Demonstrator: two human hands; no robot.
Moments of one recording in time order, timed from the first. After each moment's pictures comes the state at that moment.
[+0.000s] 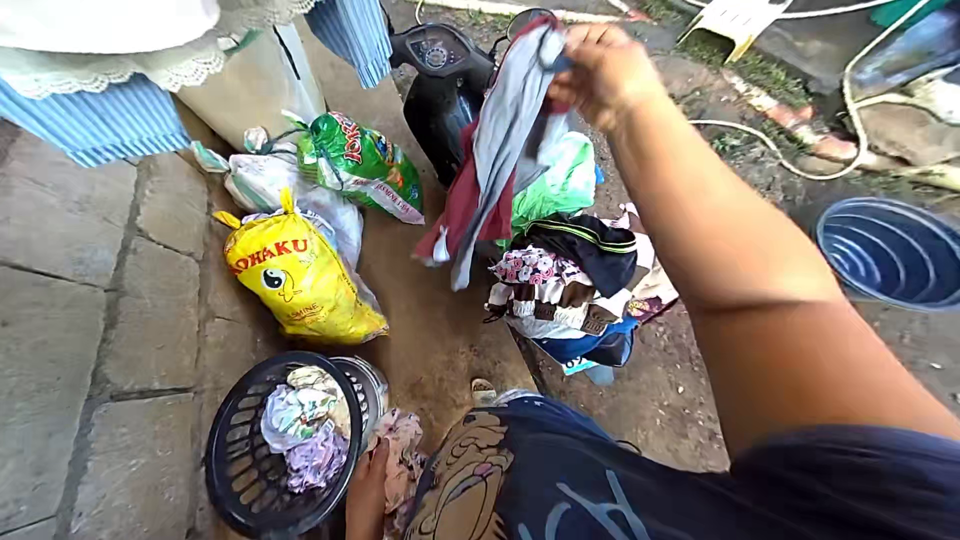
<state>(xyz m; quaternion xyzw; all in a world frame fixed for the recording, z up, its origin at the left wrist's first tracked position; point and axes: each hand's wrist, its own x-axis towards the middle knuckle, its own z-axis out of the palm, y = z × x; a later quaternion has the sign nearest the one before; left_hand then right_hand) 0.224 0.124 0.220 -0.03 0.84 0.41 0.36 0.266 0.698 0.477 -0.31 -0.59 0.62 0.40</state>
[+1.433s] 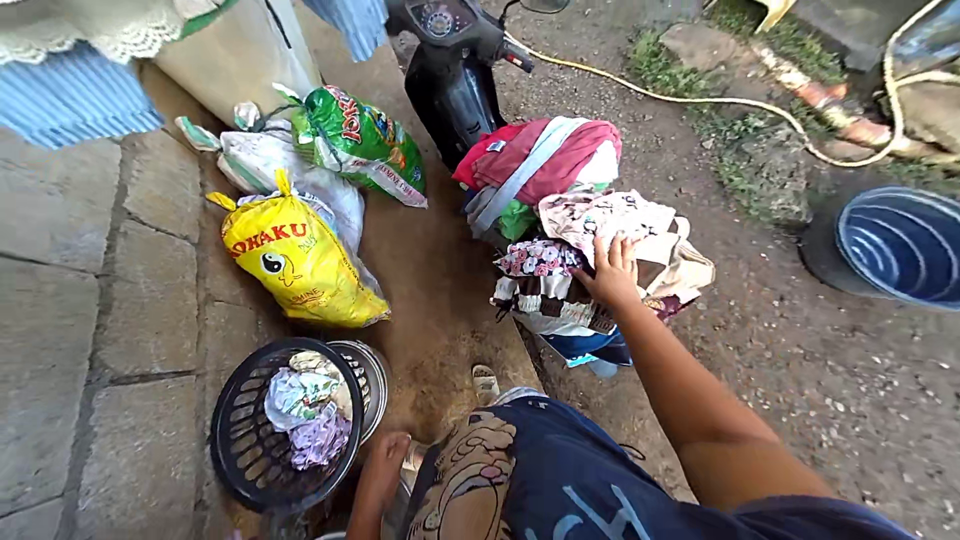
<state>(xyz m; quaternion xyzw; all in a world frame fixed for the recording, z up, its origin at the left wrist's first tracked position) 0.207 0.134 0.202 0.11 0.82 0.27 0.50 0.431 0.624 0.173 -0.54 -0.82 0.19 0.02</state>
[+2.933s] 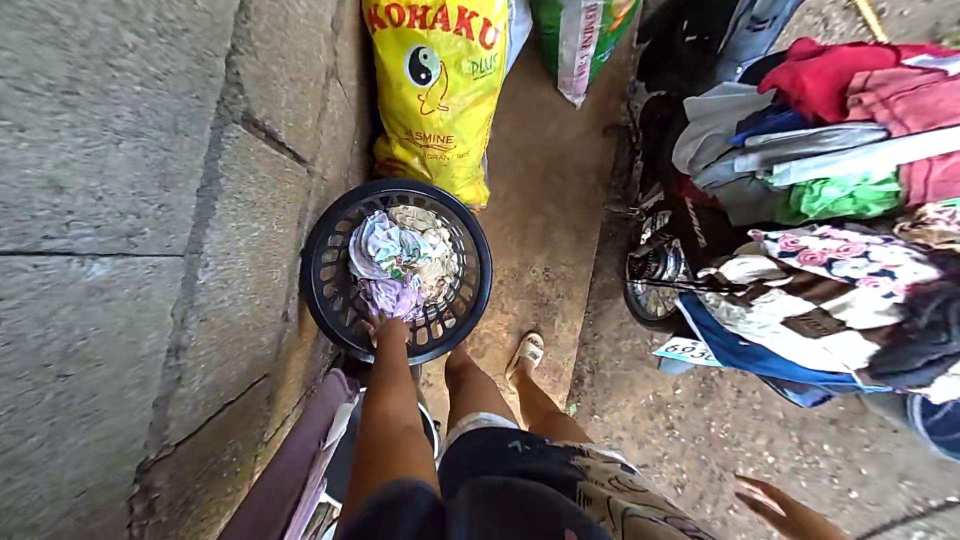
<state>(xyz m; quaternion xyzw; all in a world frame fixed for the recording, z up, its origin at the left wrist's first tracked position) 0.016 -0.069 -0.065 0.03 0.82 -0.11 0.56 0.380 0.259 0.232 -0.58 -0.56 0.17 -0.56</state>
